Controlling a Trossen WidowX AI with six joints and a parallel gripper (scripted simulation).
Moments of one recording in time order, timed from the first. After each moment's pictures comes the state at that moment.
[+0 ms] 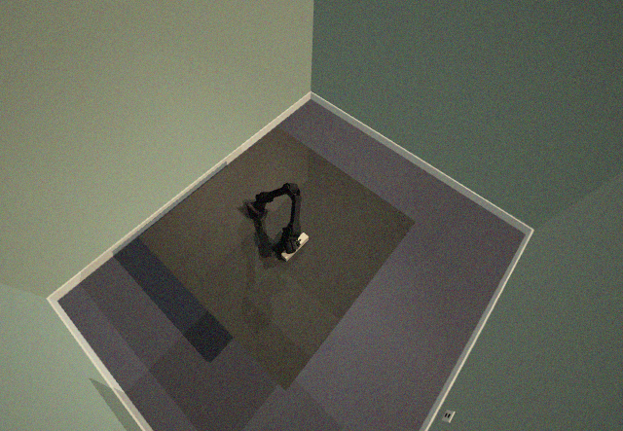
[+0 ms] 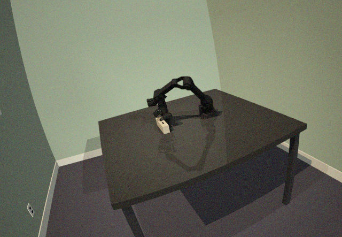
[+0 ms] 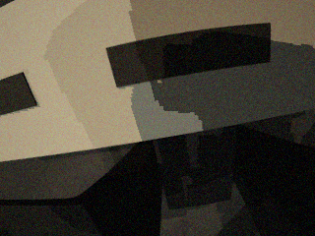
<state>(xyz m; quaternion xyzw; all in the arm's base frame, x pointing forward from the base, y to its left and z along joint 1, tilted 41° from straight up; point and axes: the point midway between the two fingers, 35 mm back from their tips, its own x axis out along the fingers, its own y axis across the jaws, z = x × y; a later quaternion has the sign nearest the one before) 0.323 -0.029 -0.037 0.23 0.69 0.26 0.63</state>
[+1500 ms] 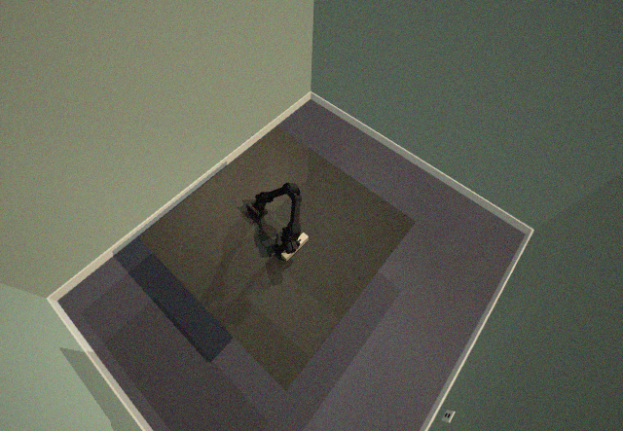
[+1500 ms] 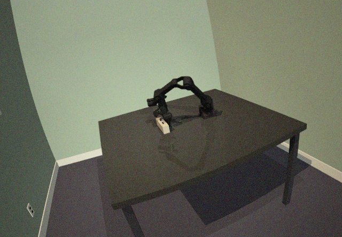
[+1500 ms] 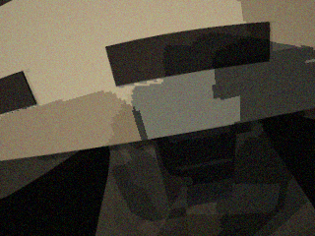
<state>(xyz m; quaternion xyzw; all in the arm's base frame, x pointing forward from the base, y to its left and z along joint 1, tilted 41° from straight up) 0.322 -0.029 -0.037 0.23 0.69 0.26 0.63</state>
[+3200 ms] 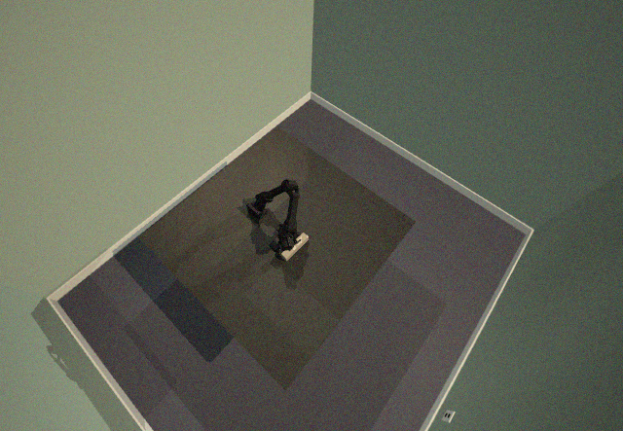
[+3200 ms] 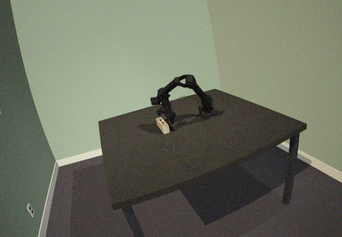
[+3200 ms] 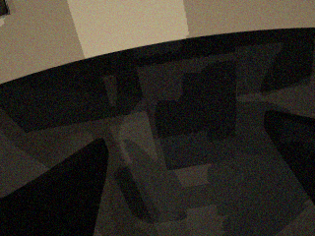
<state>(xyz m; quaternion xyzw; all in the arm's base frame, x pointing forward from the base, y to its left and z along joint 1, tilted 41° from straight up) 0.297 -0.031 -0.037 0.23 0.69 0.26 0.64</state>
